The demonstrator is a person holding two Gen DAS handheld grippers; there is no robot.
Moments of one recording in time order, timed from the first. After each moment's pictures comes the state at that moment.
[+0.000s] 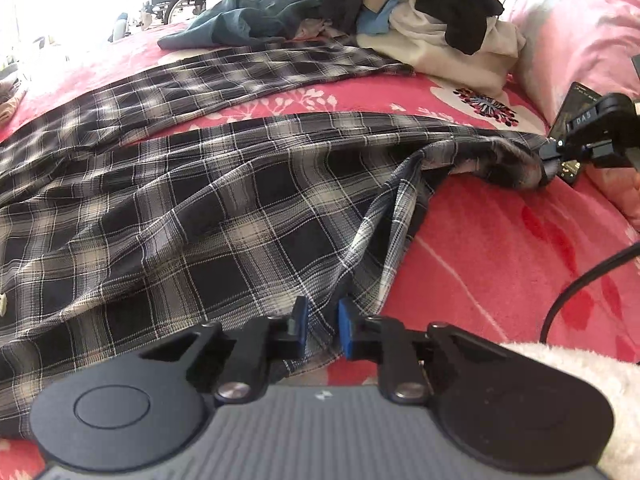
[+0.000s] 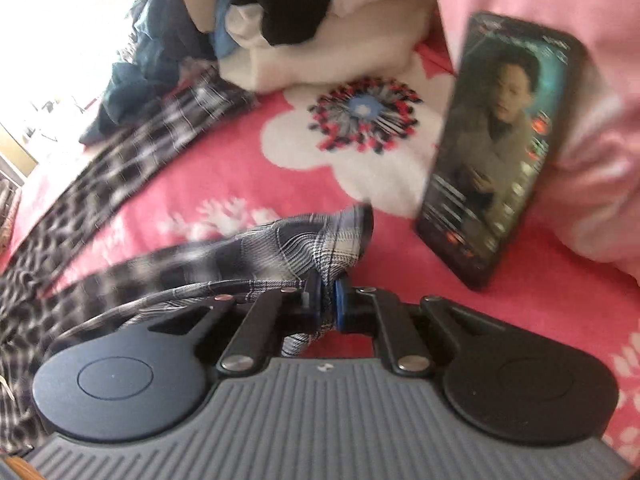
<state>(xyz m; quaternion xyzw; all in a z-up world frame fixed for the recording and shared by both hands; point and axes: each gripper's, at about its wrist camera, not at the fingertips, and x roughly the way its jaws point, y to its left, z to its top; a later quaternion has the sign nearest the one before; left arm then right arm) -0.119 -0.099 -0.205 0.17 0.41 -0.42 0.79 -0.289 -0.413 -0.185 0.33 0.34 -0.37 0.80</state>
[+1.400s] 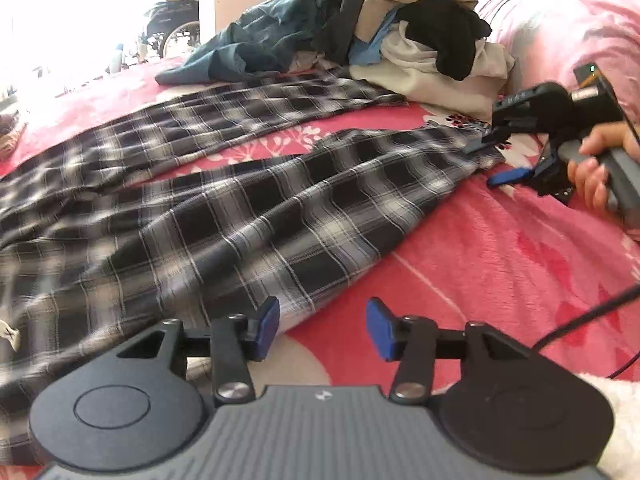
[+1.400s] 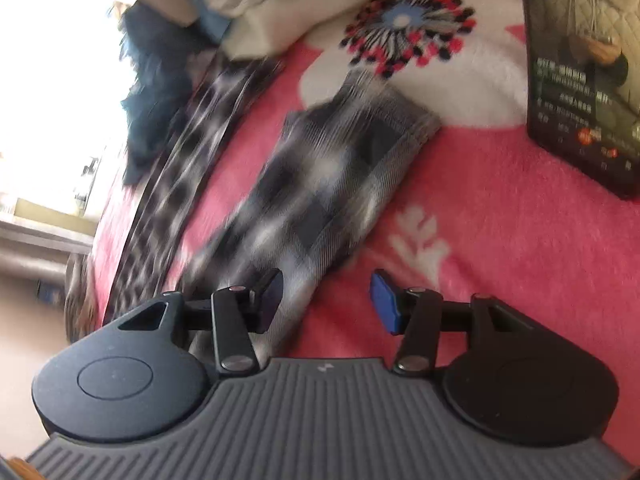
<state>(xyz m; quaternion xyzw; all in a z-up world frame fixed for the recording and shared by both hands) -0.114 -0.098 -0.192 0.17 0.37 -0.43 0.81 -0.242 -0.428 -0.217 0.54 0.28 -0.30 0.74</state>
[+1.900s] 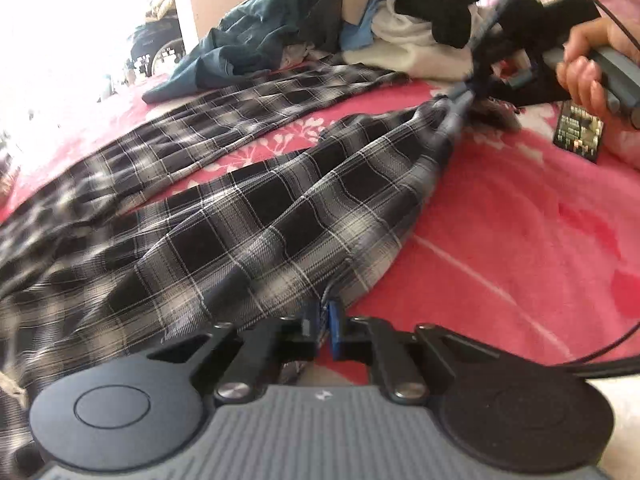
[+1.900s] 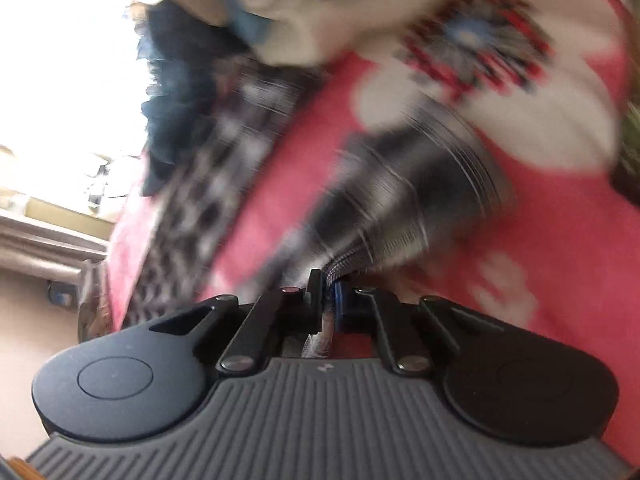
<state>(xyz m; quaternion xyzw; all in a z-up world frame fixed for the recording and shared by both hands) -0.087 -0.121 -0.213 0.21 0.34 -0.44 0.80 -0.191 -0.441 -0.199 0.52 0.27 -0.26 0.77</state>
